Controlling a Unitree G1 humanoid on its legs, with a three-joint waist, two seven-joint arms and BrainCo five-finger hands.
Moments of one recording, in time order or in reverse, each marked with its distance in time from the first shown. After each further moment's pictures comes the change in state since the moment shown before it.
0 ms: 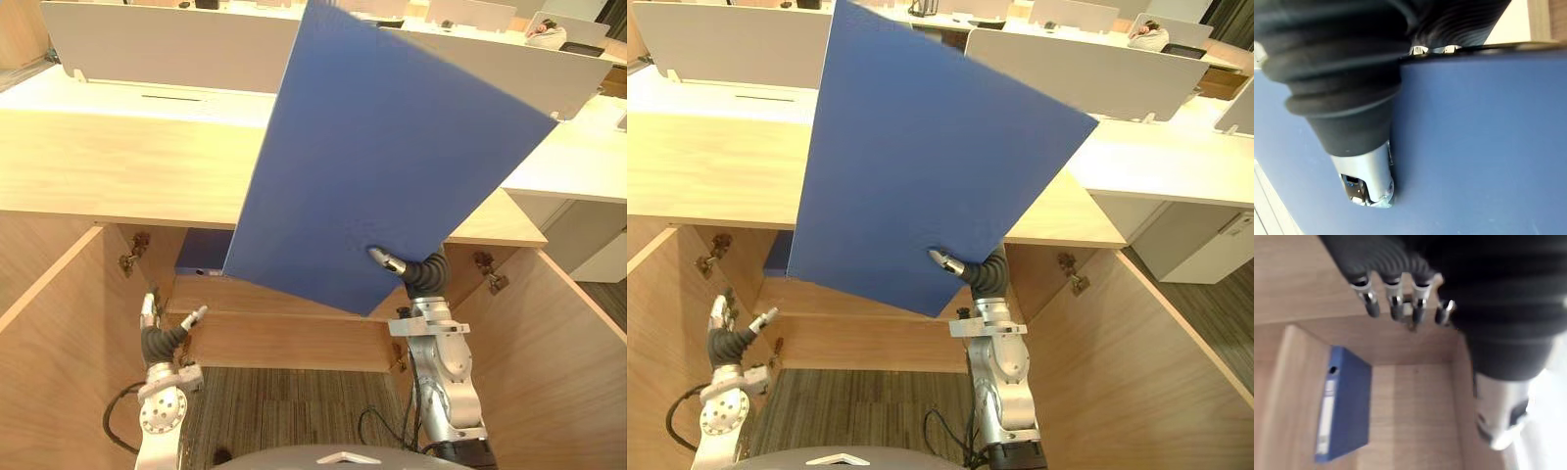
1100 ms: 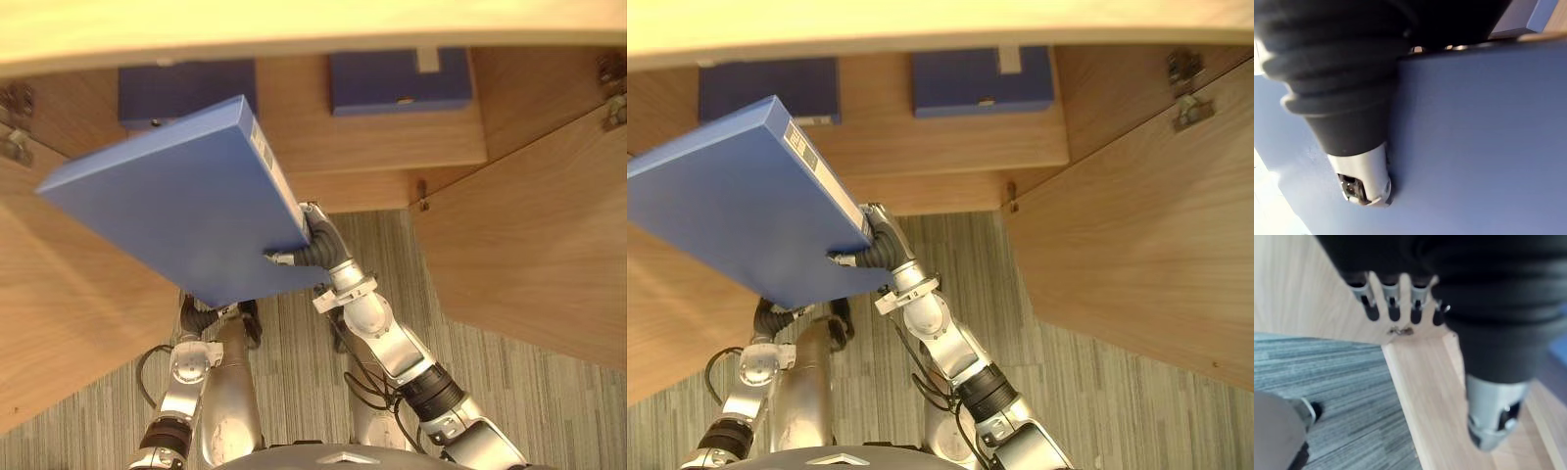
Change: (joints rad) left arm -0.345 0.103 -0.098 0.398 0.118 0.041 0.077; right arm -0.406 -0.101 0.399 0.159 -0.608 0.022 -0.281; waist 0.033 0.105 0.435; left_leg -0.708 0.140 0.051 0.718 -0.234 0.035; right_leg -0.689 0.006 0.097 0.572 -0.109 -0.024
